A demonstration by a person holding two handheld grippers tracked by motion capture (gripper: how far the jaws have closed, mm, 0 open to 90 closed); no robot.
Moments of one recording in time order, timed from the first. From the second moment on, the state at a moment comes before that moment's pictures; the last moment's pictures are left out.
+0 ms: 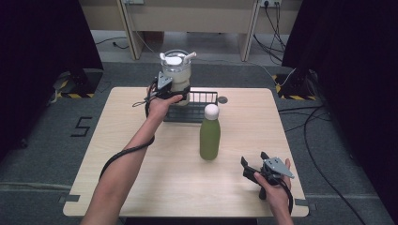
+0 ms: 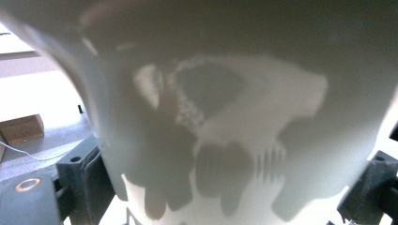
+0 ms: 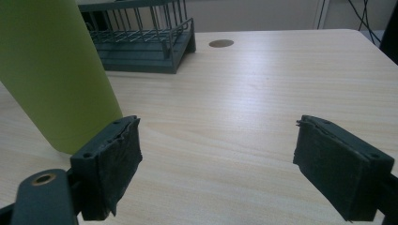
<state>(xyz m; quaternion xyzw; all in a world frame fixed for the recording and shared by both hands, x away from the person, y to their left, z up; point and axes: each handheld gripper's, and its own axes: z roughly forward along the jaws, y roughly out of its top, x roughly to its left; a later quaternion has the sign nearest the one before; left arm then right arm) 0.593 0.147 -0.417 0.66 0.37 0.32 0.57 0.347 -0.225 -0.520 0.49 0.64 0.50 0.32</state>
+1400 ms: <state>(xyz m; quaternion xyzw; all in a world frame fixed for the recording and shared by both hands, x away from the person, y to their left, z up) 0.600 0.142 -0.451 0.68 0.39 0.31 0.54 0.347 -0.224 -0.521 0.50 0.64 0.50 0.31</state>
